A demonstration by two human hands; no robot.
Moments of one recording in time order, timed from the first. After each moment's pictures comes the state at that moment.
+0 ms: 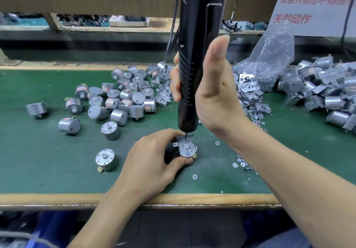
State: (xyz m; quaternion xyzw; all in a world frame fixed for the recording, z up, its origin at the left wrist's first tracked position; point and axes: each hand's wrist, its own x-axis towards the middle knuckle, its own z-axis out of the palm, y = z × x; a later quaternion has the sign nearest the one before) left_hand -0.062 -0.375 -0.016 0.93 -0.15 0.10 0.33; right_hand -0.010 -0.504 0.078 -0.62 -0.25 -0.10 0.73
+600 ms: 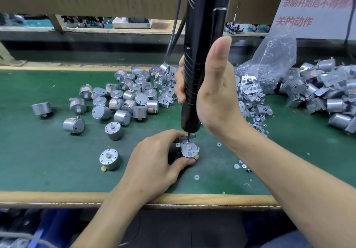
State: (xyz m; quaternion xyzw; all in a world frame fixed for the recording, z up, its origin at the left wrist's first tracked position) left_hand -0.063 -0.377 -0.015 0.93 -0.15 0.10 0.32; right_hand -0.009 -0.500 0.077 -0.60 -0.25 -0.12 0.75
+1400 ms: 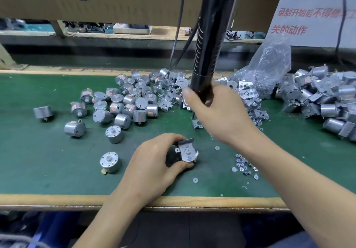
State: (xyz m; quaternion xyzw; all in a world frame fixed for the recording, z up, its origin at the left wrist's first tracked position) left_hand -0.063 -0.374 -0.015 0.92 -0.18 0.12 0.34; right_hand 0.000 -0.544 0.048 -0.88 -0.11 -0.15 0.43
